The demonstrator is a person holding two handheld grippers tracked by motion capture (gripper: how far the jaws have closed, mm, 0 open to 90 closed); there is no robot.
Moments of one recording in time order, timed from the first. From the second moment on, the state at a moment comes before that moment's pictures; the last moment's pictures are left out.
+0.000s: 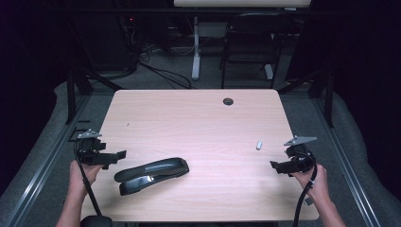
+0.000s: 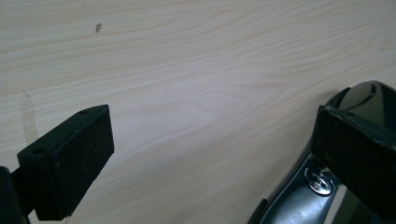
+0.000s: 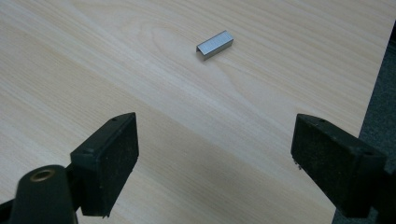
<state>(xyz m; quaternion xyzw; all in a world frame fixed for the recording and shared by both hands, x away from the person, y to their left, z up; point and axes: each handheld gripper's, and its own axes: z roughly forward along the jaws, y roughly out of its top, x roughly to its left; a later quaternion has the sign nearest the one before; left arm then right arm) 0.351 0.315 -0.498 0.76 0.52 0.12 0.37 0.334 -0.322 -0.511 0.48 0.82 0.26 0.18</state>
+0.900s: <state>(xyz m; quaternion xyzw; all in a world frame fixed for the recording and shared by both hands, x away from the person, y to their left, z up) 0.328 0.264 -0.486 0.85 0.36 0.02 0.38 0.336 -0.318 -0.511 0.47 0.83 0.25 0.18</state>
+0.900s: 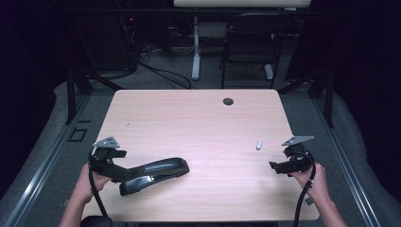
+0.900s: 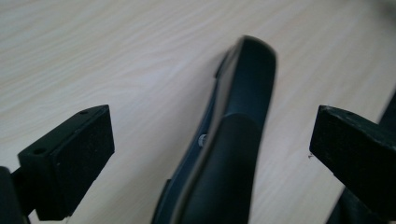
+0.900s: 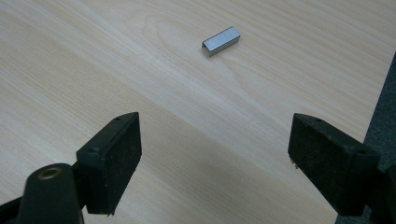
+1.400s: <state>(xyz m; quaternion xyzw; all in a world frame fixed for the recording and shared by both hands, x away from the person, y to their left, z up) 0.324 0.254 -0.497 0.89 0.32 0.01 0.34 0.337 -0.318 -0.512 0.47 0.83 0.24 0.17</state>
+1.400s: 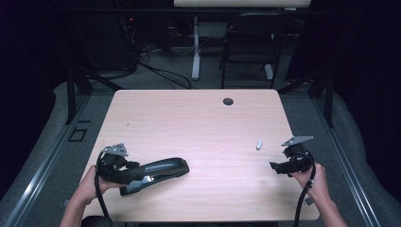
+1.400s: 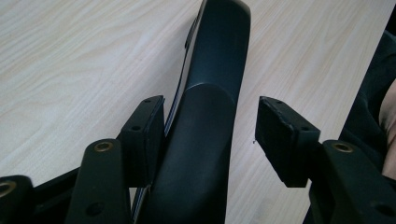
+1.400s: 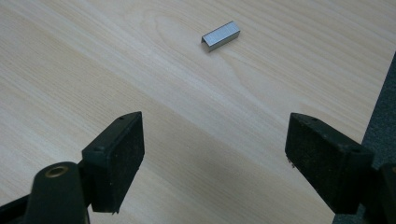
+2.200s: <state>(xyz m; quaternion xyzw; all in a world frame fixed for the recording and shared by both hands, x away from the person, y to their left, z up) 0.327 0.238 -0.498 0.85 0.39 0.01 0.34 0.338 -0.315 -0.512 0.47 0.83 0.24 0.18</state>
